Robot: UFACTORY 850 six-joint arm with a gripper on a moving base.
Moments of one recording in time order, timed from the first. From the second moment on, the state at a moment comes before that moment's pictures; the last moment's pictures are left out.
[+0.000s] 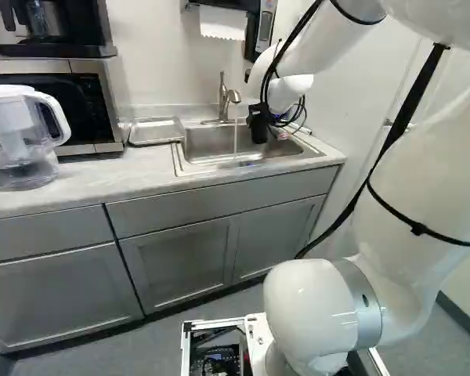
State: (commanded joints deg) arm -2.0 2.6 -49.8 7.0 0.2 -10.8
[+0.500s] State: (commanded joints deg) arm 0.0 2.6 -49.8 5.8 -5.1 -10.8
